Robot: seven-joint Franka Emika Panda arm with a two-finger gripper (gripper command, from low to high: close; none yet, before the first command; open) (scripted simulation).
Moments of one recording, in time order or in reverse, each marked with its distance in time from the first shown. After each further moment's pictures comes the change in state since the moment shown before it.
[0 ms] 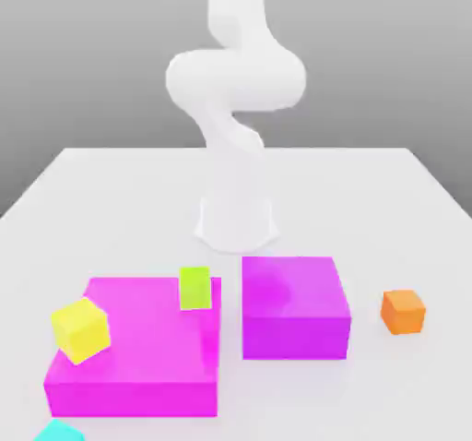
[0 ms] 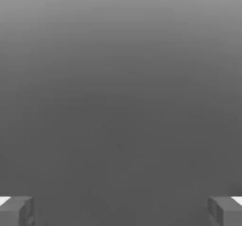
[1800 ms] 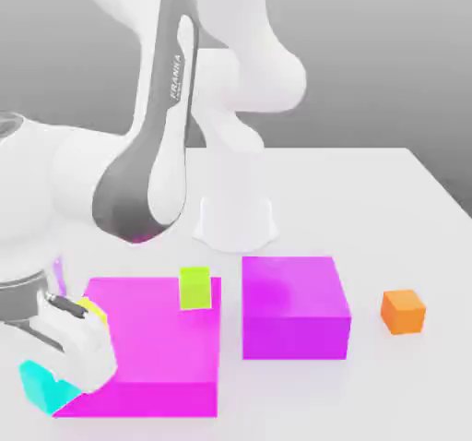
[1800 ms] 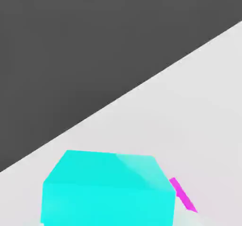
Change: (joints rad) arm -0.177 0.924 -0.214 -0.030 0.129 0.203 0.105
